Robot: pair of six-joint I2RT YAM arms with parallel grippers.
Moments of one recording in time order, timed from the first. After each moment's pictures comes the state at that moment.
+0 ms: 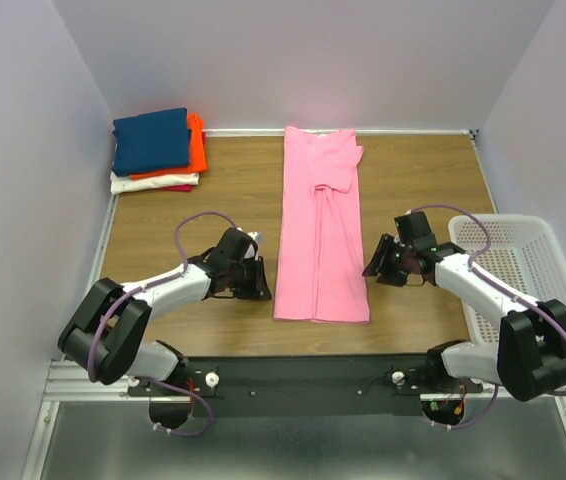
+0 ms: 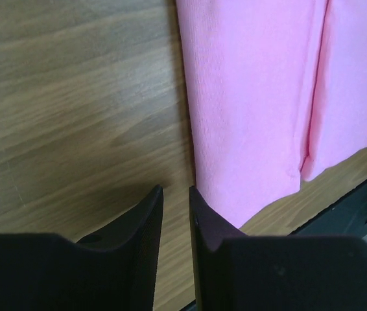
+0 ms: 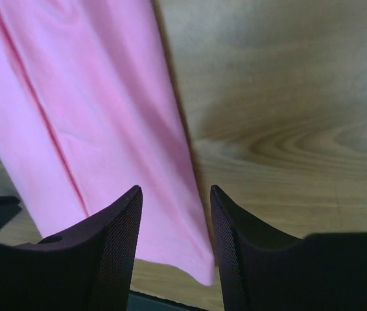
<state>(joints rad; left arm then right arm) -0.58 1.39 0.60 -0.19 0.30 -0.58 0.31 1.26 0.72 -0.44 -0.11 0.67</state>
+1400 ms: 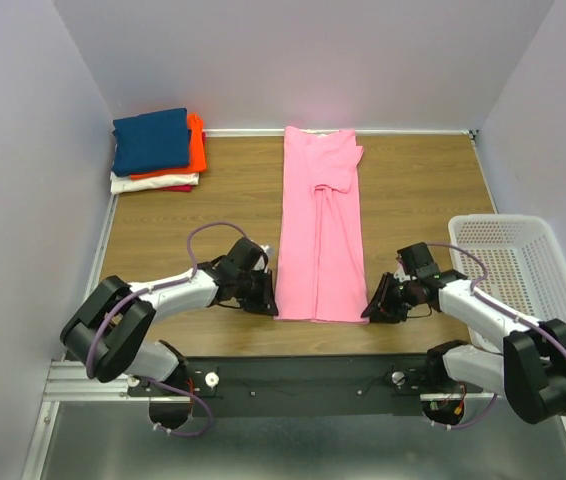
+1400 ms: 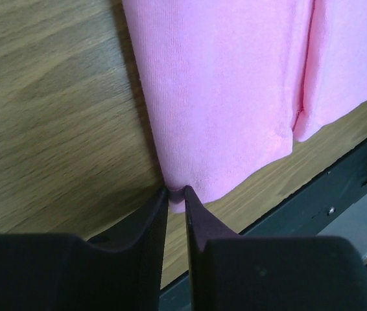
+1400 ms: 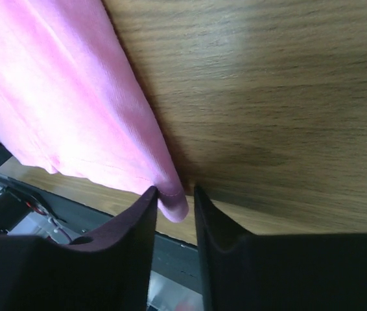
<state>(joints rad) -0.69 1.39 0.58 -0.21 0.35 -0.64 0.32 1.14 0.43 -0.49 -0.38 0.75</state>
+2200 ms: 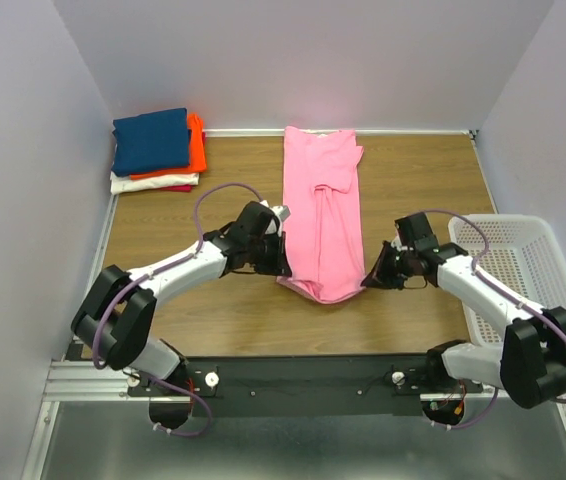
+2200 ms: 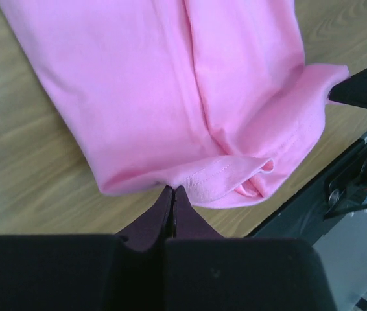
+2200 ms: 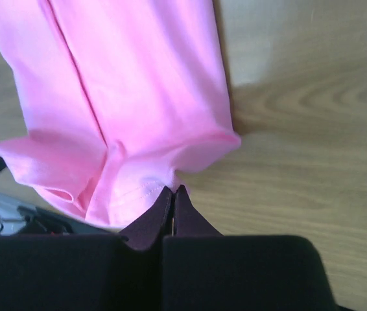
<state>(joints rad) -0.66 1.46 0.87 -0.29 0.32 -0.54 0.32 1.21 0.66 -0.52 -0.30 0.72</state>
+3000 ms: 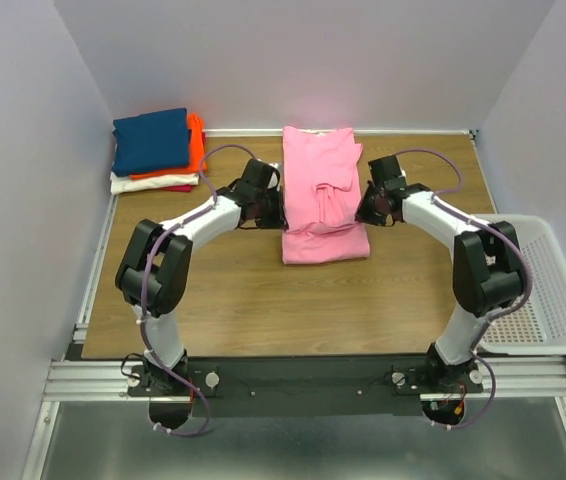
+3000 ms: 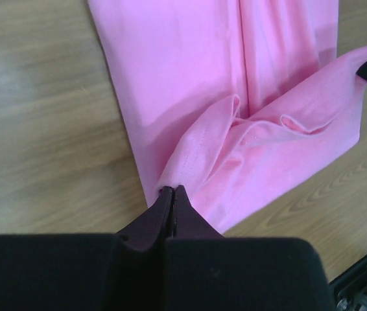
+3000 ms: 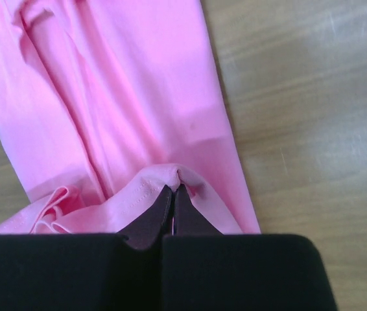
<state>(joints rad) -0.50 1.83 1.28 -0.31 0.24 -0.50 0.32 1.76 1.21 -0.40 0.05 0.67</state>
